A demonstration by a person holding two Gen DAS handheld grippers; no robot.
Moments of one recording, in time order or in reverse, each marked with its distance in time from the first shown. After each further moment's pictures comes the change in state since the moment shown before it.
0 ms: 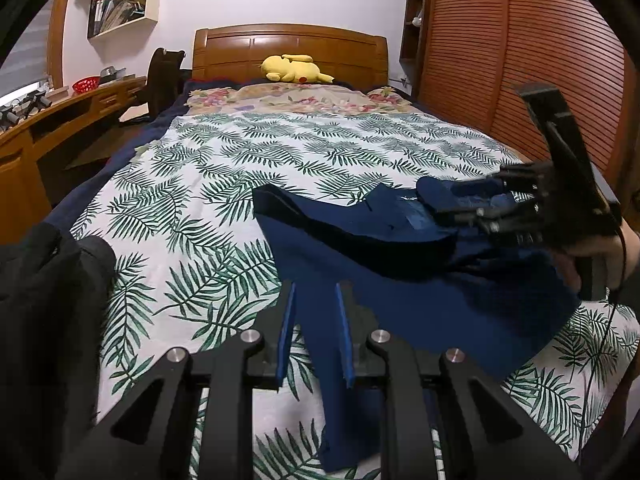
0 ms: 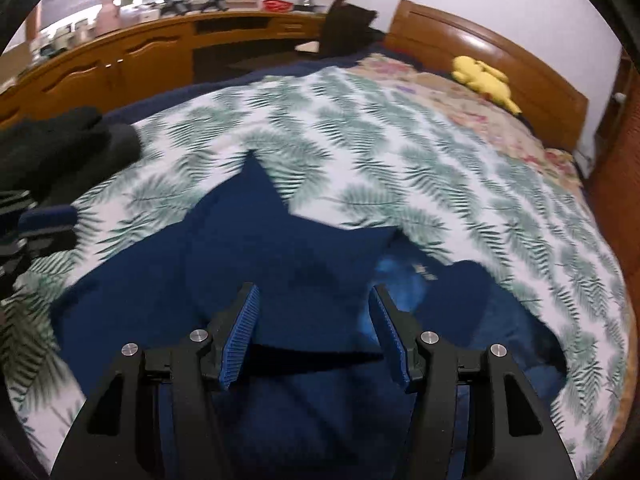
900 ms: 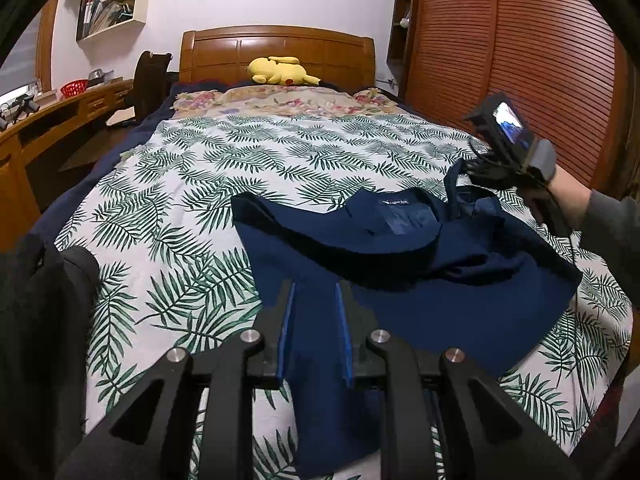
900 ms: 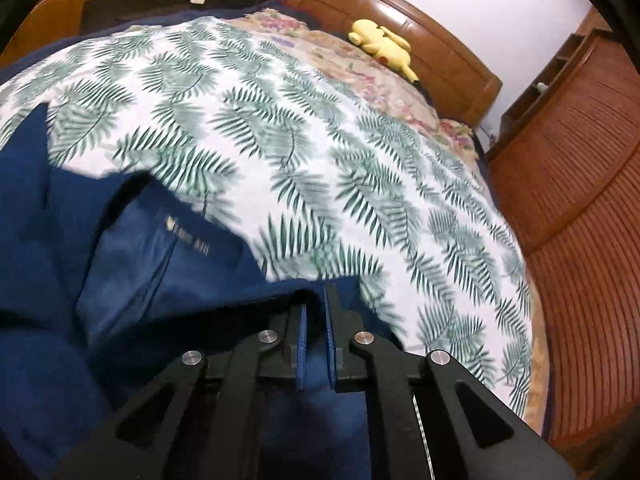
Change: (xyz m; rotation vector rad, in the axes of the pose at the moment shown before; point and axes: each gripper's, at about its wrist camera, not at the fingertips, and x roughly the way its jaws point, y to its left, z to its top) left arm 0.002 -0.011 0.007 0.011 -0.003 -0.049; right arm 0.031 -0.160 -0.016 0.006 0.152 -0.450
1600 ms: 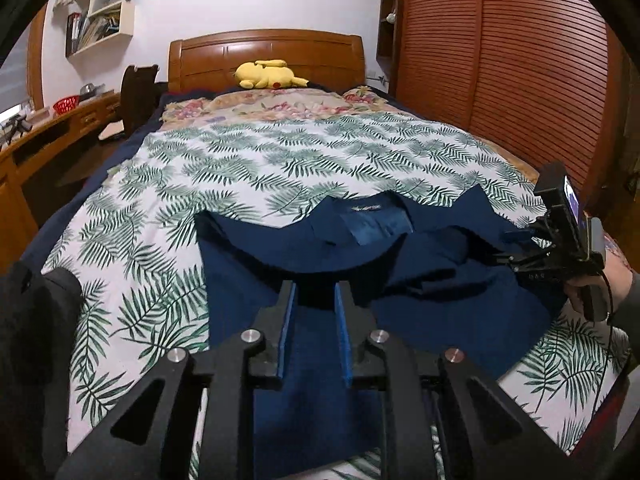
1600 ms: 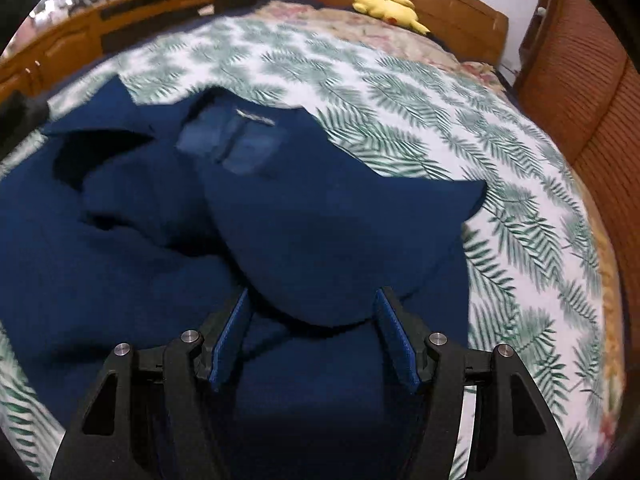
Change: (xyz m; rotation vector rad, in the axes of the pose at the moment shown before) left arm 0.009 -0.056 0.014 0.045 0.003 0.025; right arm -0.052 0.011 -0.139 0.170 0.057 0.231
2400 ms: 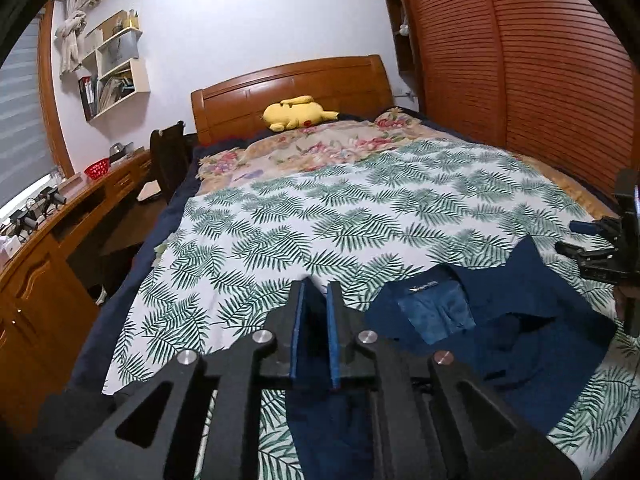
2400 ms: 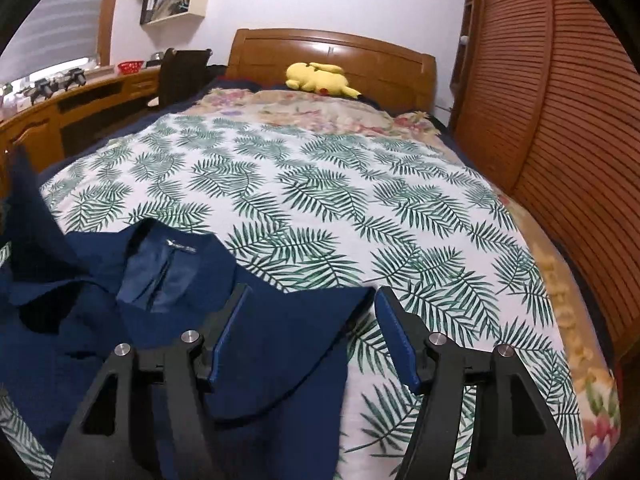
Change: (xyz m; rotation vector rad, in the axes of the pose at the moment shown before) left arm -0.011 -0.003 0.113 0.131 -0.081 0.176; right arm -0.061 -0.070 0.034 0.170 -0.295 -0.099
